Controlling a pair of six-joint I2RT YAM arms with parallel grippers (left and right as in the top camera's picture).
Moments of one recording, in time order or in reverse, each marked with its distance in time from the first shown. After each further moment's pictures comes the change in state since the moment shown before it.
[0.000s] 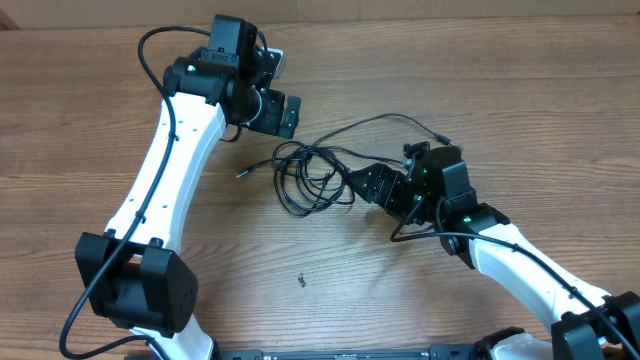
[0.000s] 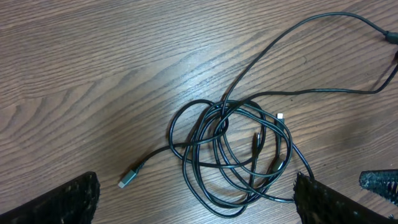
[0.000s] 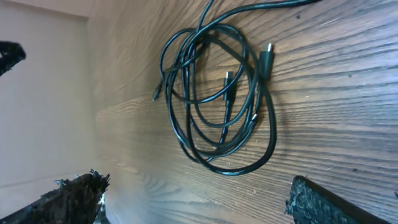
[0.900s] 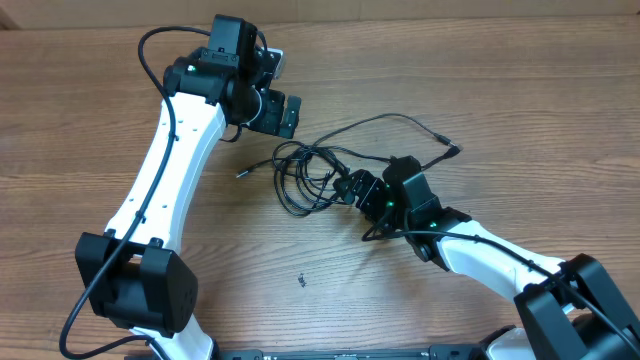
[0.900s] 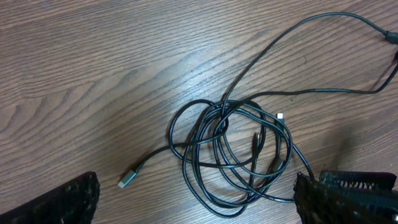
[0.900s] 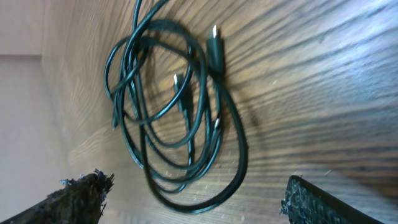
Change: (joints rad) left arm 0.000 0.000 0.000 0.000 0.000 0.000; right arm 0.160 0.150 0.000 0.089 0.267 0.251
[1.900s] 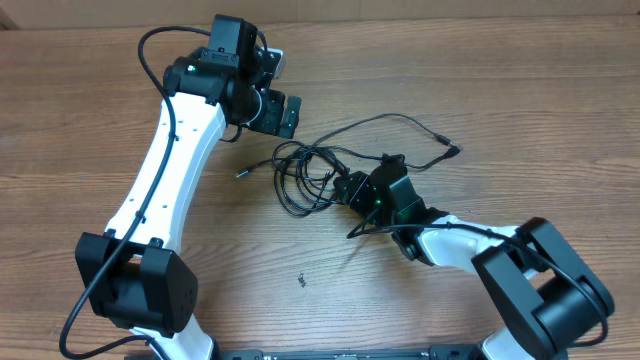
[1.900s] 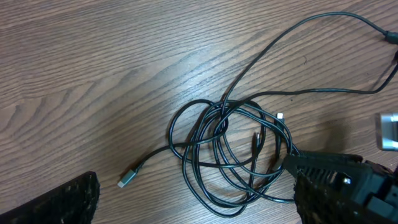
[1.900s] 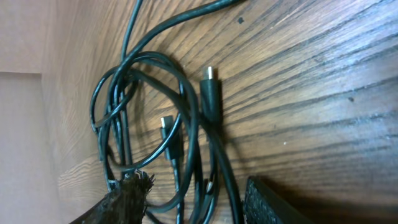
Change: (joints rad) left arm 0.000 0.000 0.000 0.000 0.000 0.000; right arm 0.029 0.193 0.000 0.259 0.100 0.006
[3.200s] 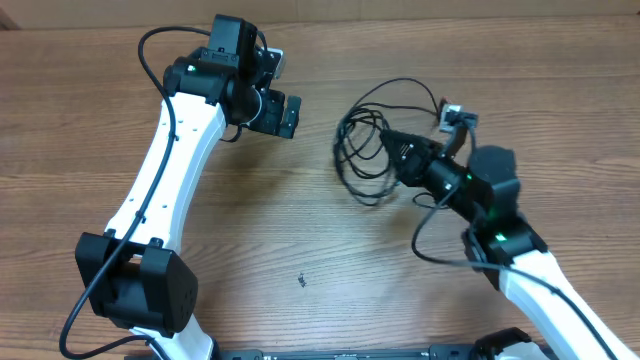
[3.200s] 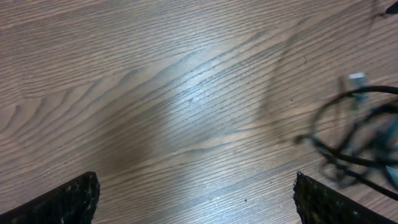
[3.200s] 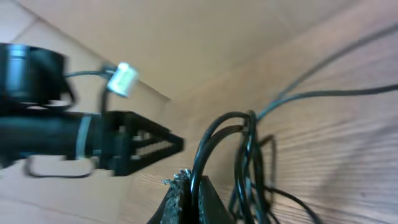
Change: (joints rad) left arm 0.000 0.000 0.000 0.000 0.000 0.000; right arm -0.256 -0.634 0.000 -0.109 -0.269 -0.355
